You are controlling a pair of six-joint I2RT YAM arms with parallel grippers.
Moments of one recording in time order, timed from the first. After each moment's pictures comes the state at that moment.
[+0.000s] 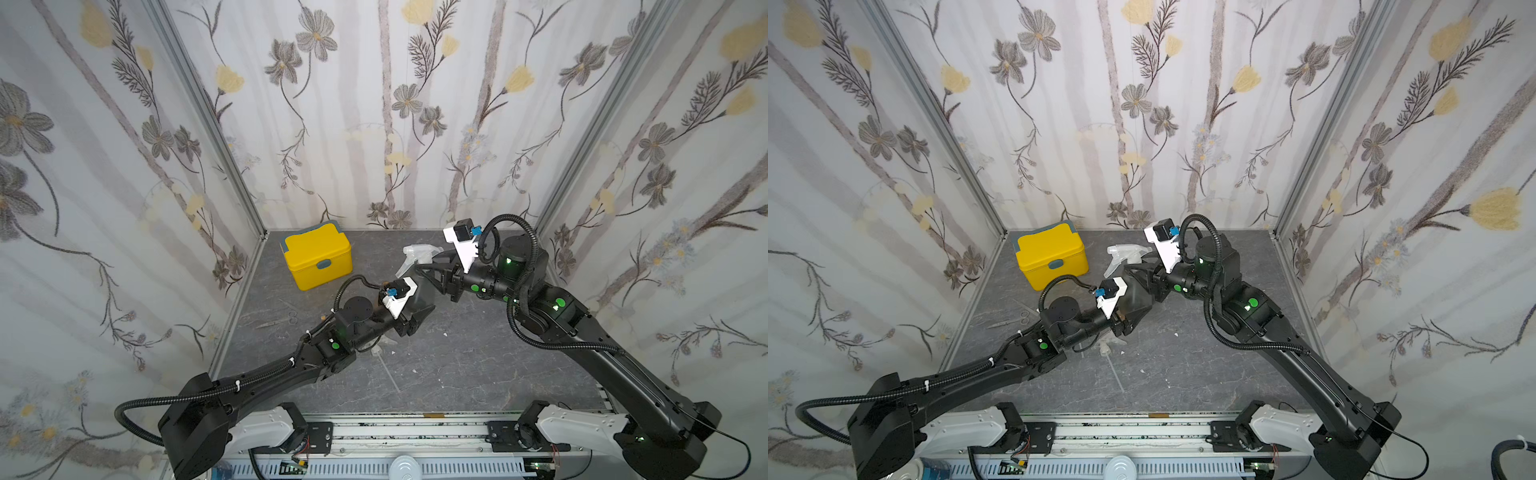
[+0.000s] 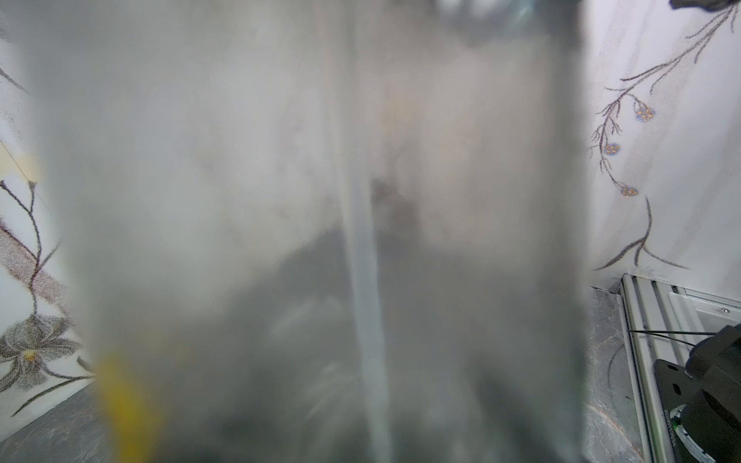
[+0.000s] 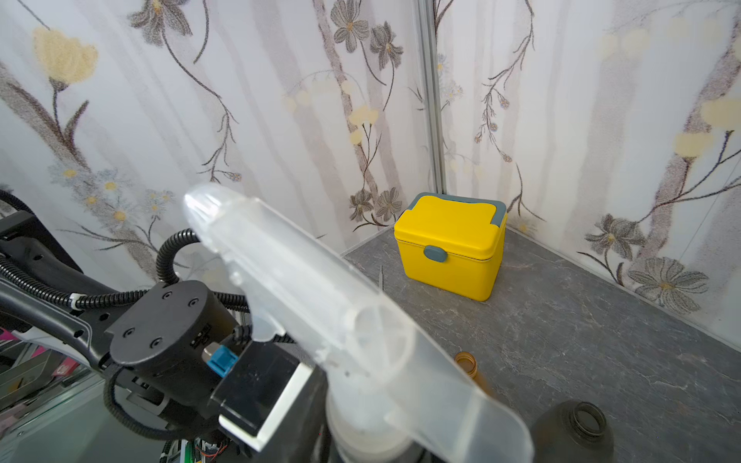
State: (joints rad) left arm -0.89 1.18 0.70 0.47 0.11 0.05; right arm 0.72 1.15 1.32 -0.31 -0.37 0.16
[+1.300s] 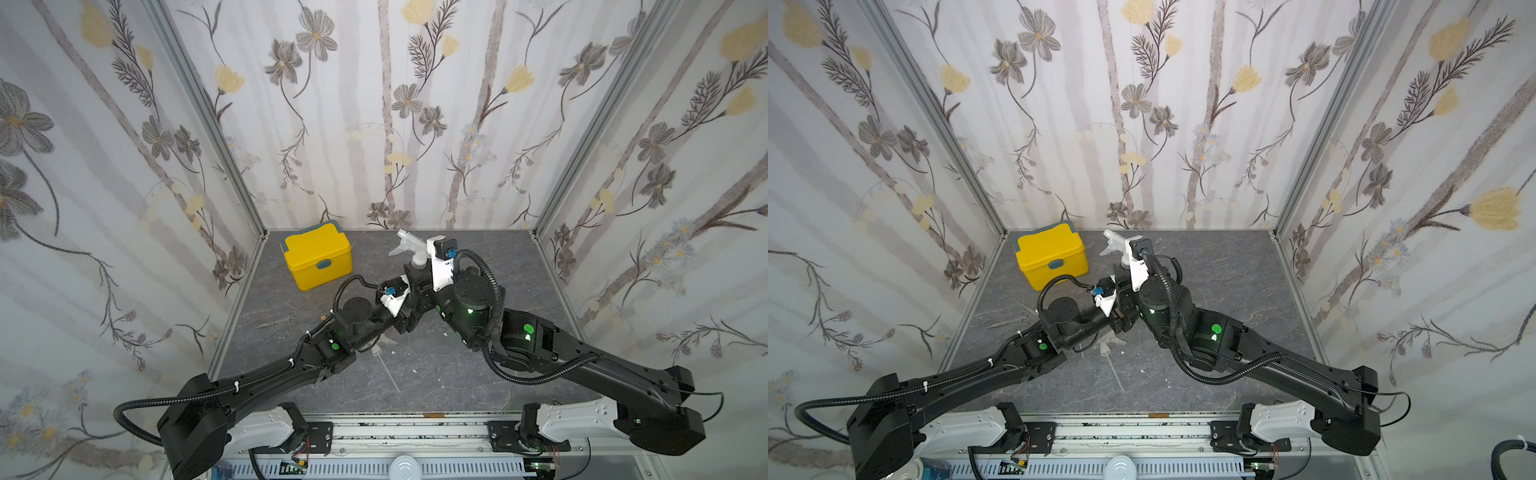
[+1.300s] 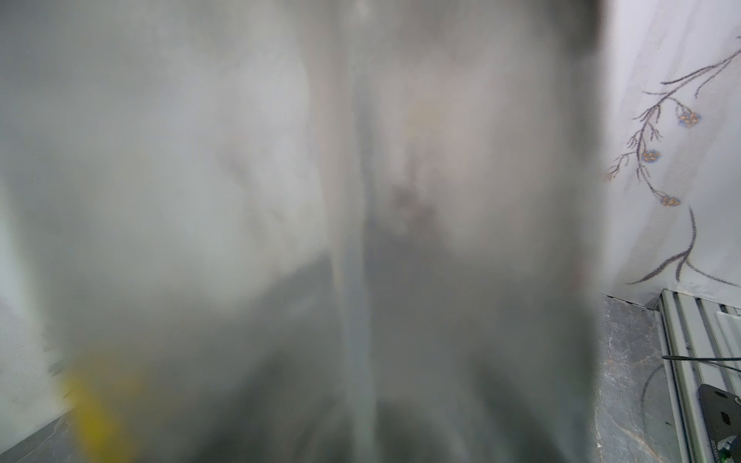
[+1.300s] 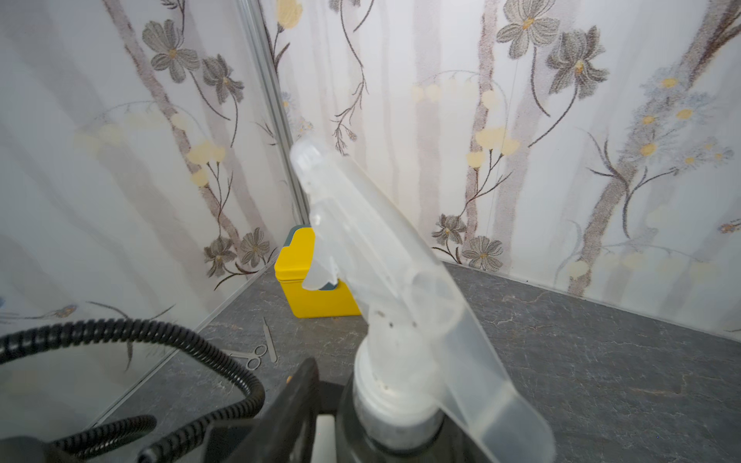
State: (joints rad) left arm -0.90 1.17 0.70 0.48 0.03 0.06; right arm 1.20 1.22 1.38 -0.31 0.64 0.20
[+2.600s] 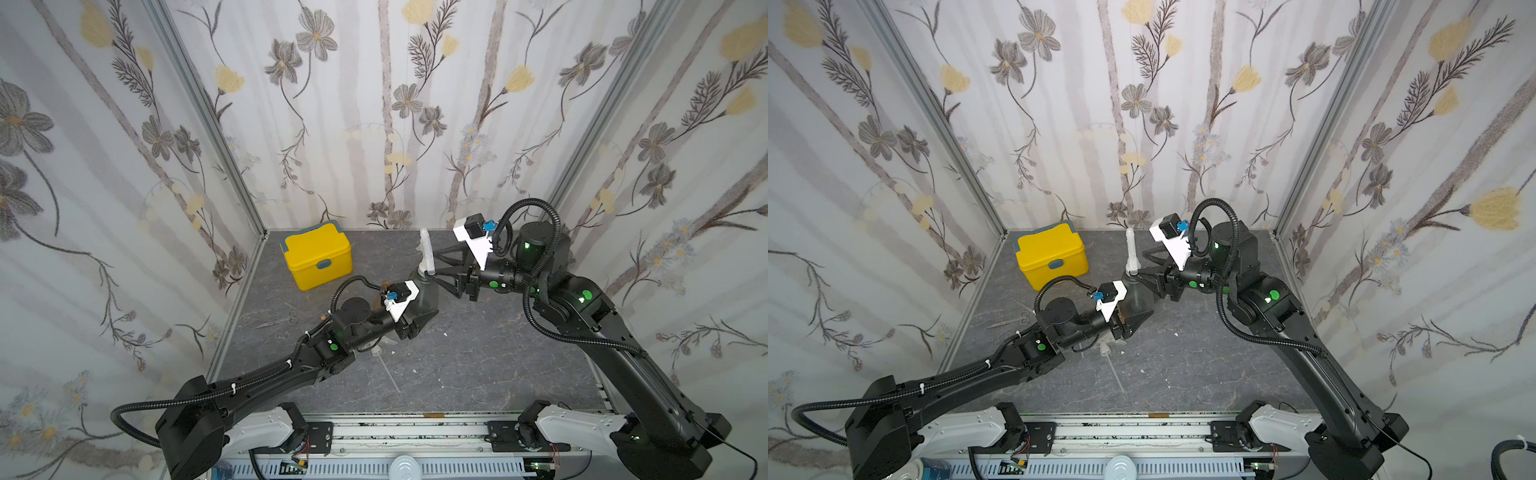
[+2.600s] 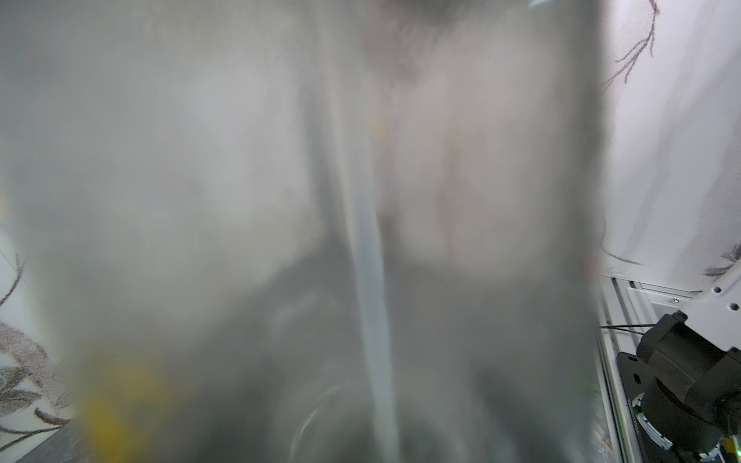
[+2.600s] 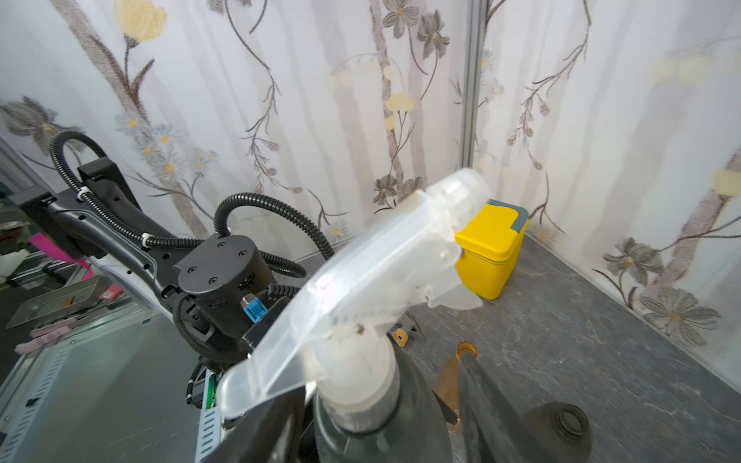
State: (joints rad) left arm -0.90 1.16 0.71 0.48 0.18 0.07; right arm 0.63 1.18 1.50 -0.54 -0.63 0.00
